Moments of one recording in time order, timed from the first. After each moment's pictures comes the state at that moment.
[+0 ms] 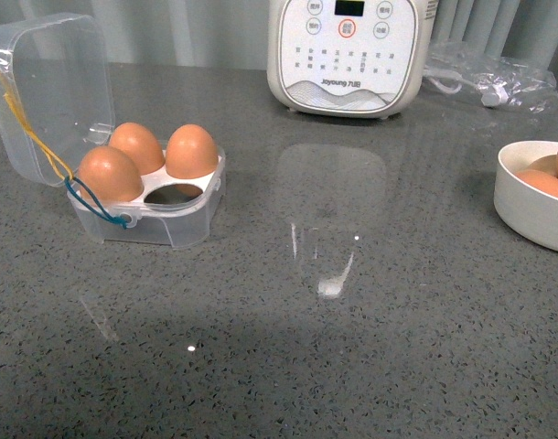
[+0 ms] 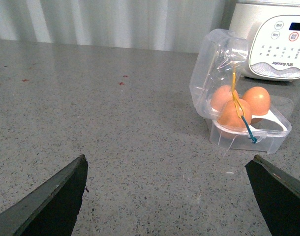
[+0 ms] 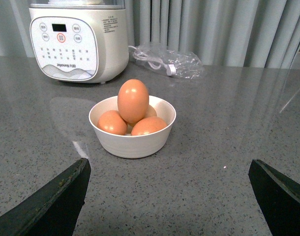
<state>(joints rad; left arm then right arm) 0.00 0.00 0.03 0.00 0.00 0.00 0.00 0.00 0.00 0.00 0.00 -0.01</state>
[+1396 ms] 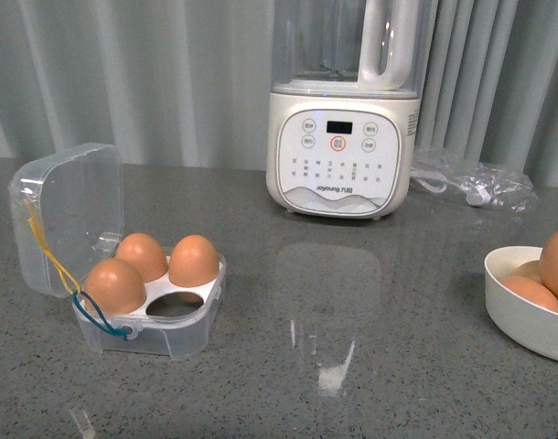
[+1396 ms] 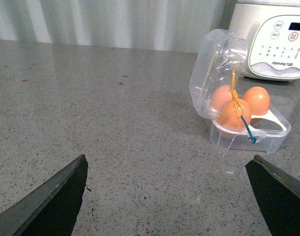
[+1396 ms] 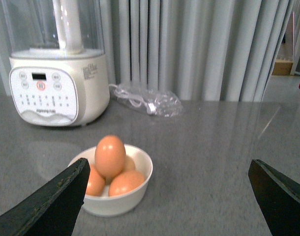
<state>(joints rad) 0.00 0.00 0.03 0.00 0.00 0.00 -0.07 0.32 0.09 0.36 0.01 -0.01</state>
